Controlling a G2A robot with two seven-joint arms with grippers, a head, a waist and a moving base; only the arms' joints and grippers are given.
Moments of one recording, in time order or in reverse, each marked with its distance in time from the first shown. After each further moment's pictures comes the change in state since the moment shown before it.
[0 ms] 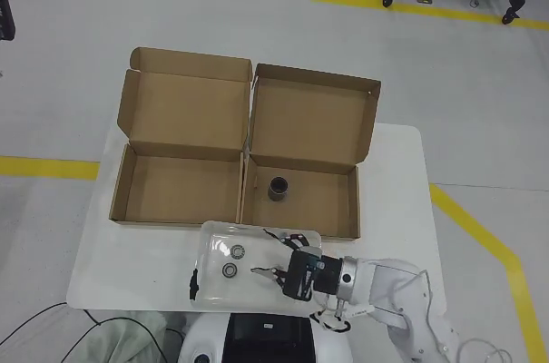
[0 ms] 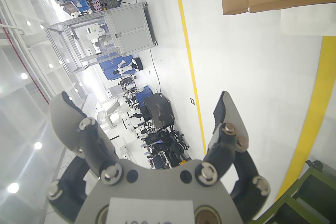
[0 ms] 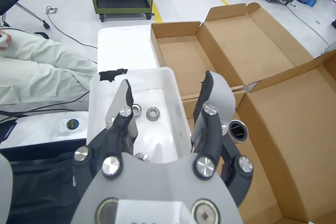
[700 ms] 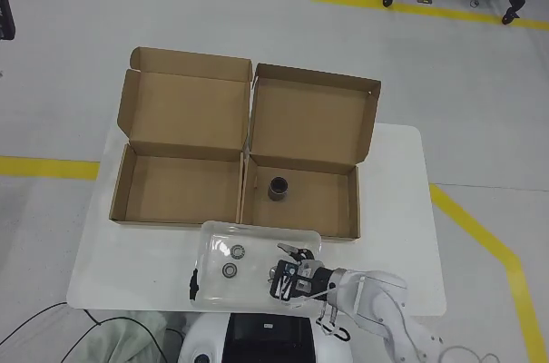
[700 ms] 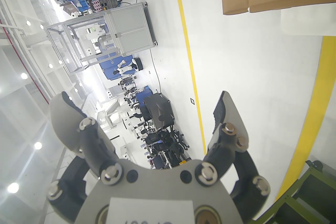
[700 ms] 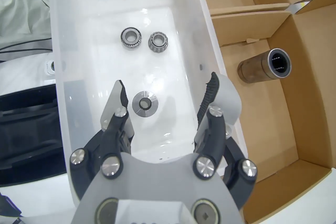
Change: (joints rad) left arm 0.000 0.000 0.000 0.000 0.000 0.000 0.000; right arm -0.007 0.012 -0.096 0.079 -0.177 0.112 0.289
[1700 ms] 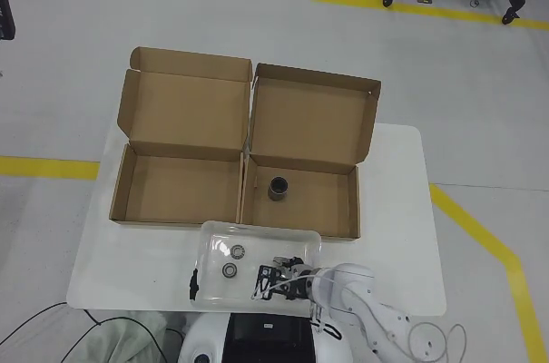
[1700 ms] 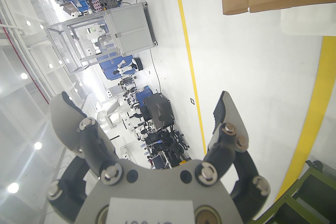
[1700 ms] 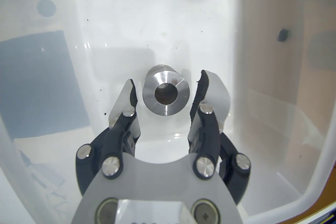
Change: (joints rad) left arm 0.000 0.000 0.000 0.000 0.000 0.000 0.000; right arm 0.169 -0.033 -0.188 0.162 0.058 0.033 0.314
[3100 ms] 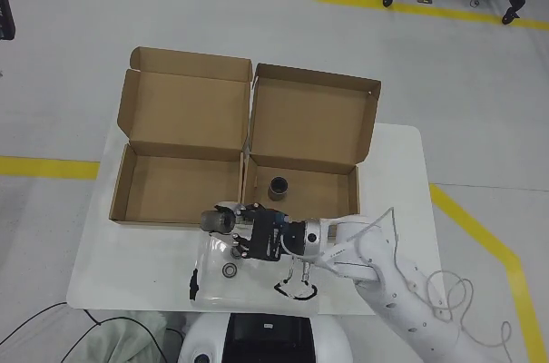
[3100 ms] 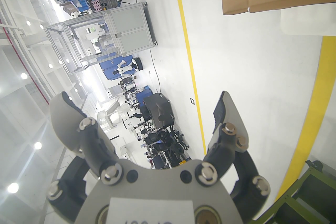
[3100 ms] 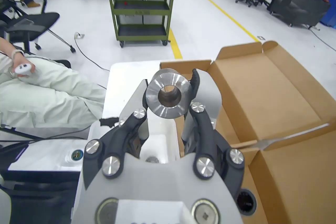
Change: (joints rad) left arm 0.000 0.000 0.000 0.000 0.000 0.000 0.000; right arm 0.278 -0.042 0.013 -0.038 0.448 -0.040 -0.619
